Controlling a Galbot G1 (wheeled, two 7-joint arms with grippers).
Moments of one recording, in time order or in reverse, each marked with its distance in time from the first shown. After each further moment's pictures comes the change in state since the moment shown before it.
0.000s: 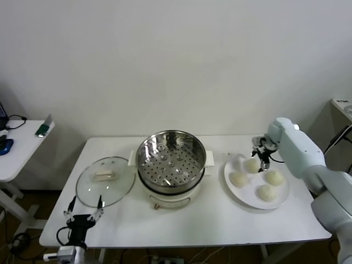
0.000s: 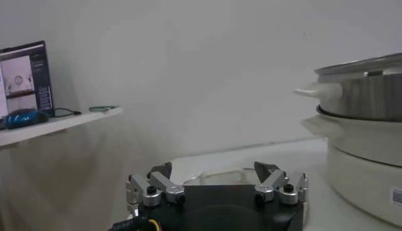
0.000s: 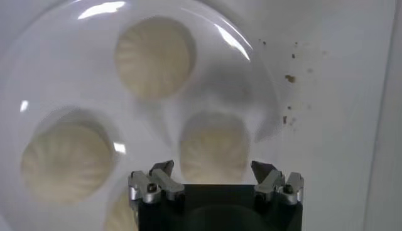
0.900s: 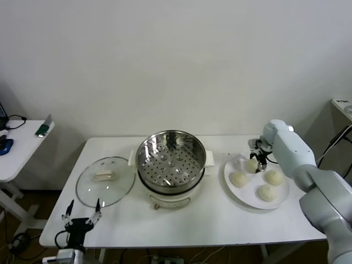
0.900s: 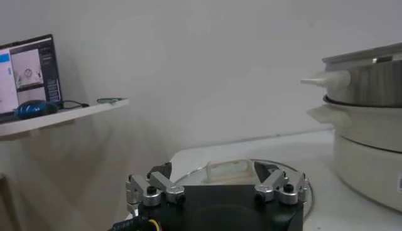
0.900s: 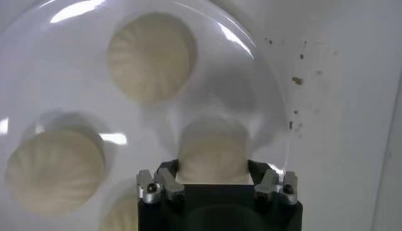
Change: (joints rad) left arm 0.013 -0.001 -0.004 0.012 -0.003 -0.006 -0.022; right arm 0.007 0.031 0.058 -0.043 -0.088 0.029 -0.001
